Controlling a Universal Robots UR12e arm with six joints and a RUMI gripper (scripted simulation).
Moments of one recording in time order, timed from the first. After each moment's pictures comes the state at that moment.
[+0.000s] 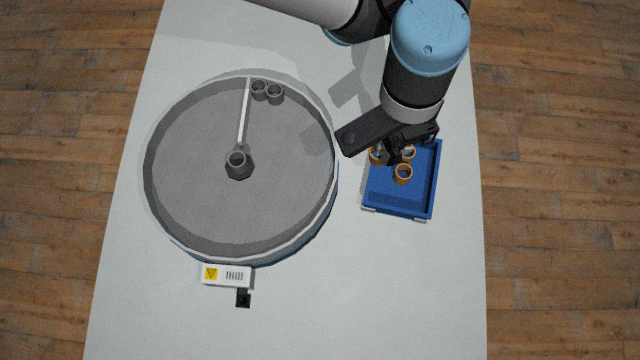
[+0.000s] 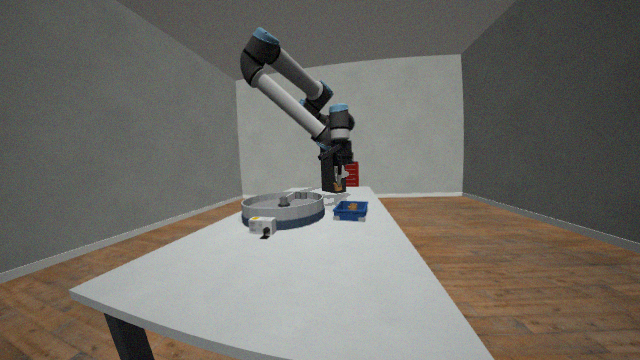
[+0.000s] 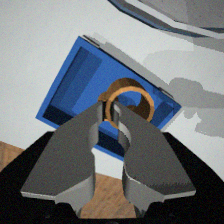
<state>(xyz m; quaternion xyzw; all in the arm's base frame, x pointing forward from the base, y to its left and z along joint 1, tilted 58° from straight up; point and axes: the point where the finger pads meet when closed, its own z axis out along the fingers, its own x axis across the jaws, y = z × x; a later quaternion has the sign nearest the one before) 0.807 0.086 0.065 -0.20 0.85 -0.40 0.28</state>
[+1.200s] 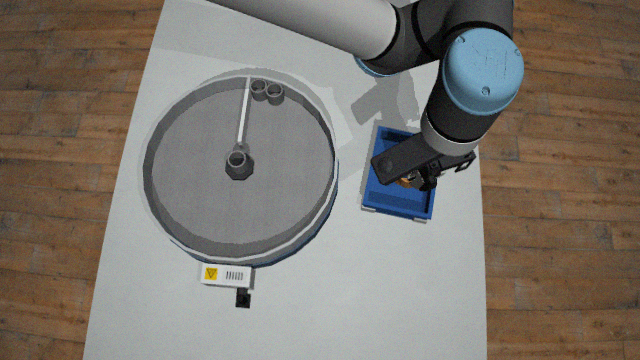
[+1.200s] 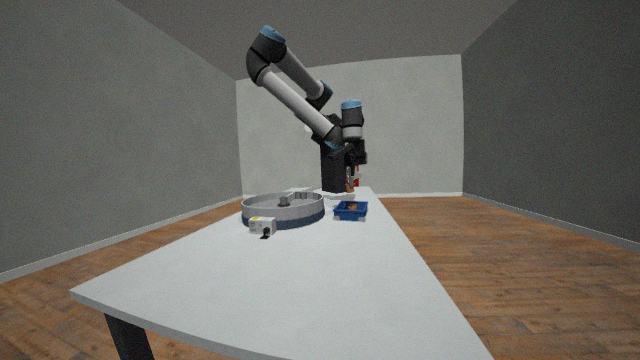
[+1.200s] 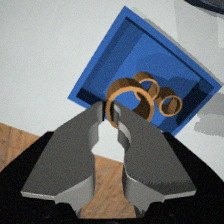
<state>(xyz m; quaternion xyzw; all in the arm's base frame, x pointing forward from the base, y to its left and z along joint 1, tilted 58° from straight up) 0.850 0.140 0.051 -0.20 0.85 -0.40 0.27</state>
